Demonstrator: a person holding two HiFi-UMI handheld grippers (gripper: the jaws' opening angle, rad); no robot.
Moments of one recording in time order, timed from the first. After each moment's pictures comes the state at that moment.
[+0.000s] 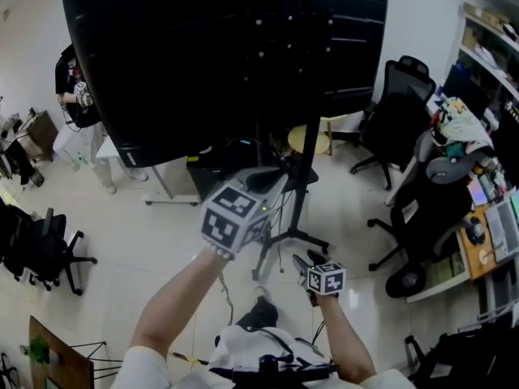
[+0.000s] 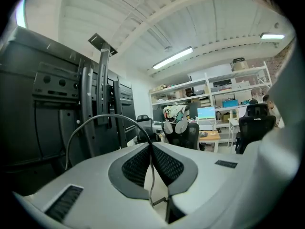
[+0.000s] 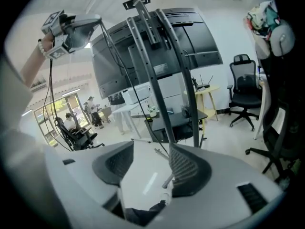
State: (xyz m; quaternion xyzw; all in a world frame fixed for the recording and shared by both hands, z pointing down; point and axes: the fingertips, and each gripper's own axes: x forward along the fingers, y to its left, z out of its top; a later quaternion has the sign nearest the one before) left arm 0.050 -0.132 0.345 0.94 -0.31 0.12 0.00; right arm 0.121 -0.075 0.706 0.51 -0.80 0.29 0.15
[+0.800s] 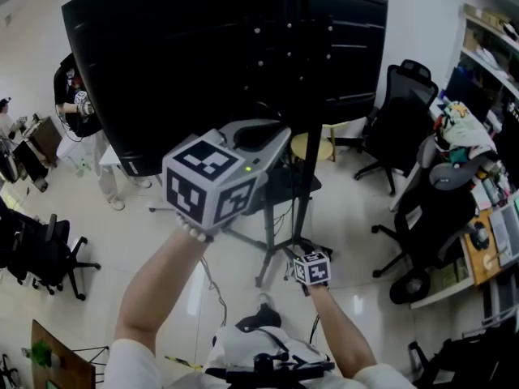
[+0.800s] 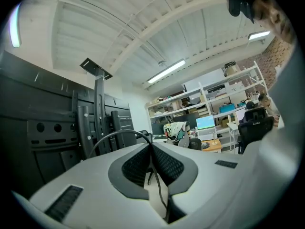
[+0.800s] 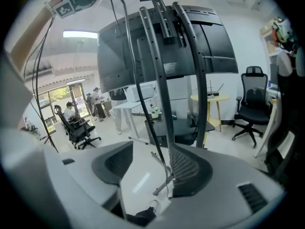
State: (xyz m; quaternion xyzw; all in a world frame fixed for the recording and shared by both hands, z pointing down) left arm 0.052 -0.136 0.207 0.95 -0.29 0.07 -0.07; right arm 0.090 -0.143 0.703 0.50 -0.82 0.23 0.18
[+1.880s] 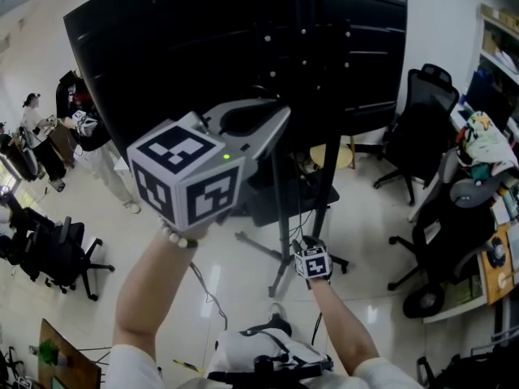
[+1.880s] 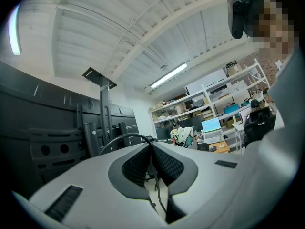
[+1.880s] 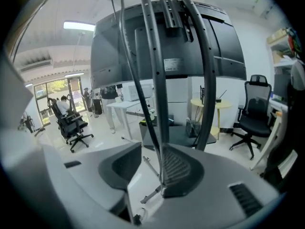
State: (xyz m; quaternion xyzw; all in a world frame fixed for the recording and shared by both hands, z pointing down) left arm 0.041 -0.173 0.149 0.95 -0.31 0.04 -0.09; right arm 0.075 -0.239 0.703 0.51 -0.81 0.19 0.21
